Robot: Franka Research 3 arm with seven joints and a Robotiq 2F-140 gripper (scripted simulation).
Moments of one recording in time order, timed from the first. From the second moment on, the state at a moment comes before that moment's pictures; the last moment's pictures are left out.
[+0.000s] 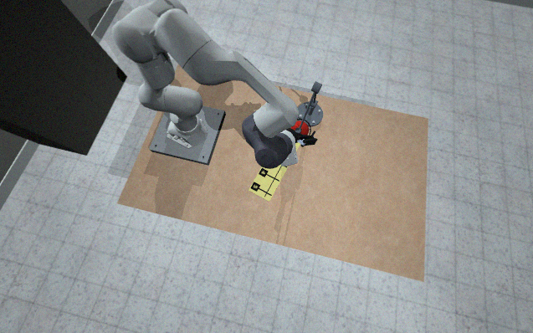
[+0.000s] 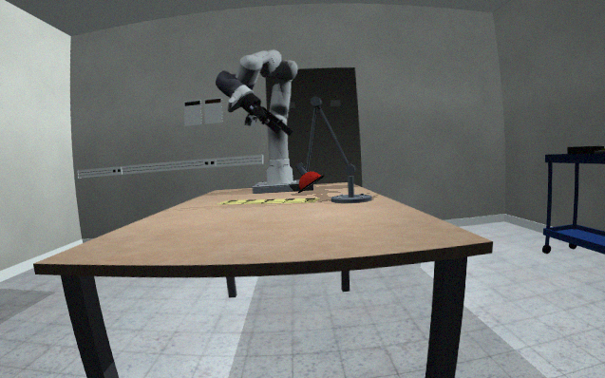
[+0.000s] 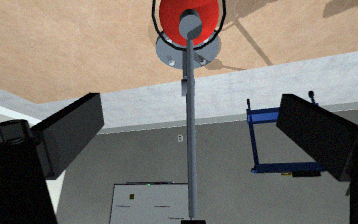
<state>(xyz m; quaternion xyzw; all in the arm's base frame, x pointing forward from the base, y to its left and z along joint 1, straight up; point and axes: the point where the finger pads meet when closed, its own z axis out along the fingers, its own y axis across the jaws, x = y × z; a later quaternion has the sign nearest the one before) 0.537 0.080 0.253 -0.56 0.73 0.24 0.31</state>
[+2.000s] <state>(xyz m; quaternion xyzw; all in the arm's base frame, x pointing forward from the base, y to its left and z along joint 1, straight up) 0.545 0.186 0.179 -0.58 0.70 0.27 0.33</state>
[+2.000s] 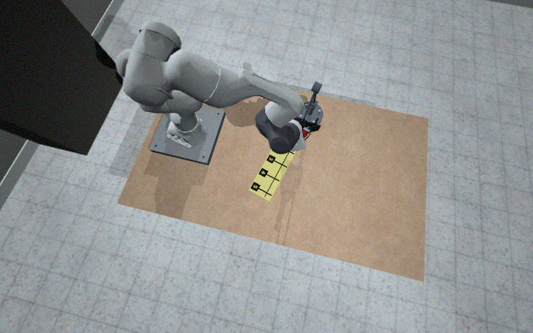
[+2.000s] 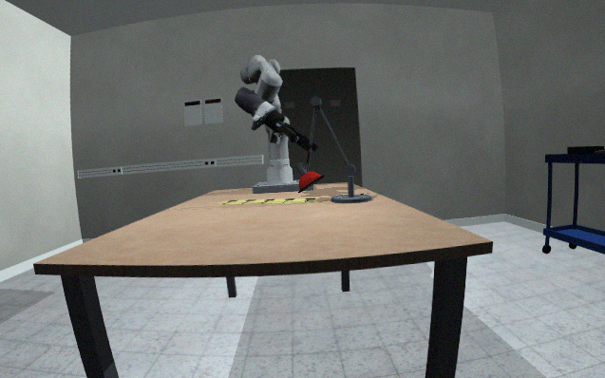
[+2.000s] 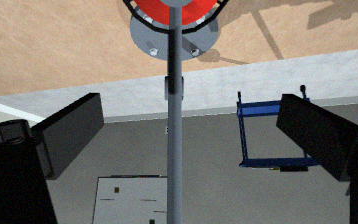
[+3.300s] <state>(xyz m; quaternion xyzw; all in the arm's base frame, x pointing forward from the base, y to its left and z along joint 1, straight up) 0.555 0.180 0.172 -0.57 0.71 0.26 0.33</state>
